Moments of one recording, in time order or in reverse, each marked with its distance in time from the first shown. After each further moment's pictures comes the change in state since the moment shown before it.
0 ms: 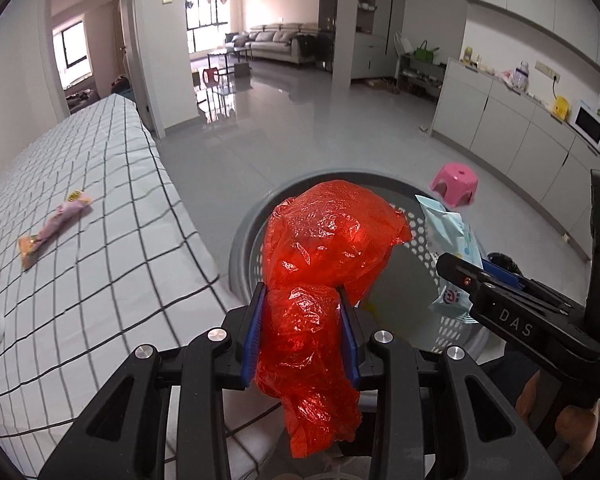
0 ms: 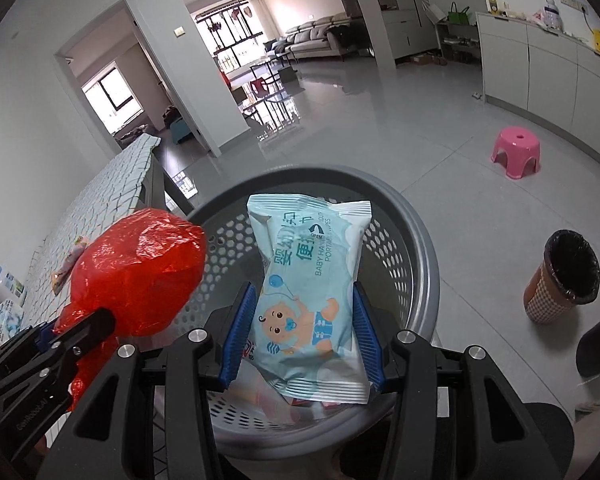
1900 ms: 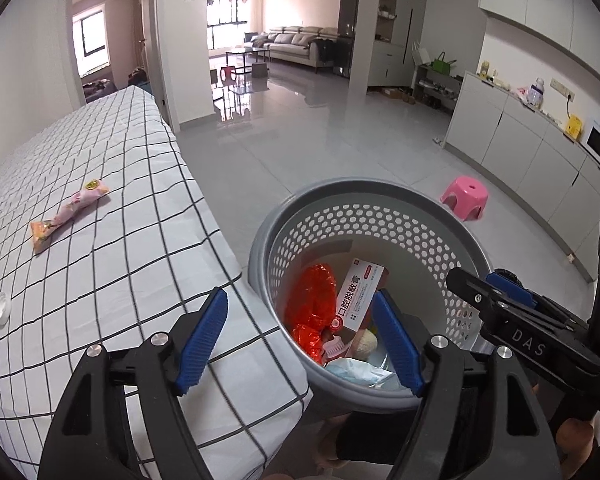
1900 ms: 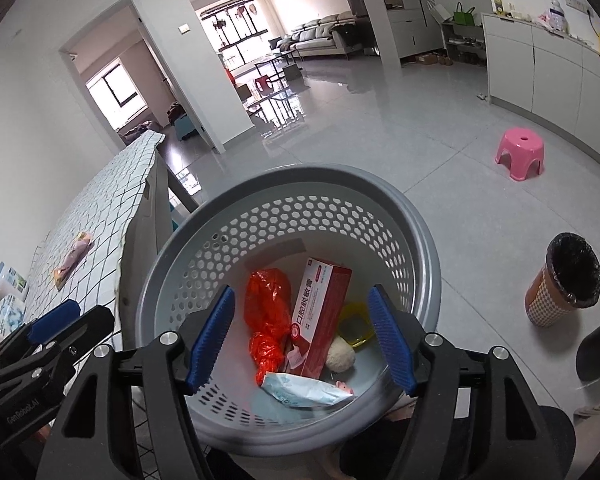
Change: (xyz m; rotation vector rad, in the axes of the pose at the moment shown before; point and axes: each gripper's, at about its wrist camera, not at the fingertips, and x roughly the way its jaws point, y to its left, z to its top) left arm -0.025 0.002 -0.003 -0.071 -0.029 0.028; right arm -0.015 0.008 0.000 -0.026 -0.007 0.013
